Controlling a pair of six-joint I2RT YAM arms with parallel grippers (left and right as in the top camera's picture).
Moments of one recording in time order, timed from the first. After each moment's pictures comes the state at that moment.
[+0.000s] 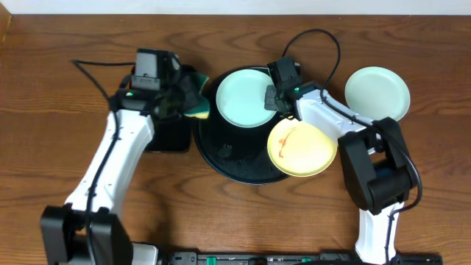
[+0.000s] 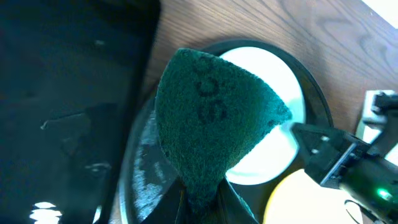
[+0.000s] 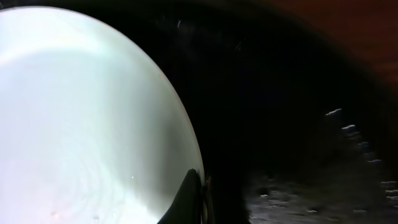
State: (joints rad) left arm -0.15 1.57 1.22 -0.61 0.26 -0.51; right arm 0.44 2.10 1.40 -0.38 0.10 0.55
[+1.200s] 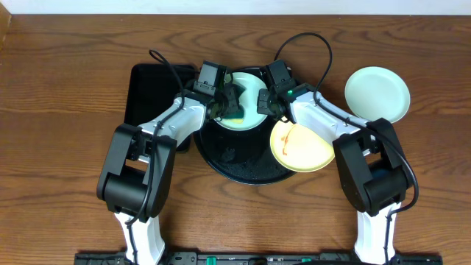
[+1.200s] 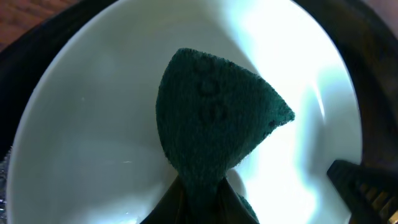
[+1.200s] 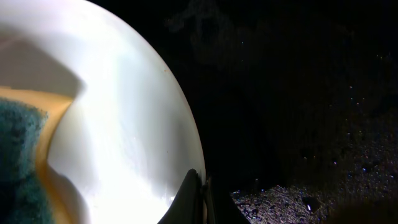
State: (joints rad) left arm -0.34 1.99 1.22 -0.25 0.18 -0.53; right arm 0.48 2.10 1.41 -0.40 0.05 0.57
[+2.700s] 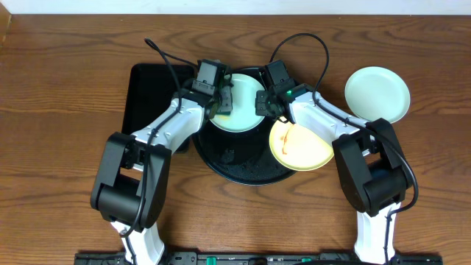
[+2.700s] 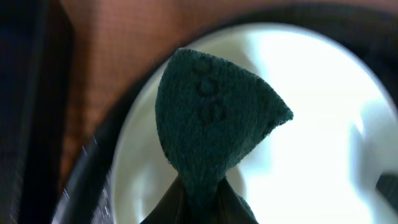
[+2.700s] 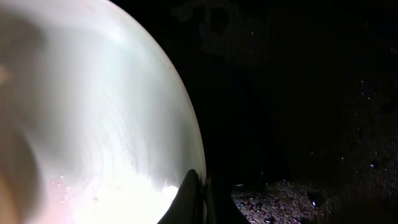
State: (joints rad) left arm -0.36 1.92 1.21 -0.30 -0.04 -0.41; right arm 0.49 2.10 1.41 -0.40 0.02 0.51
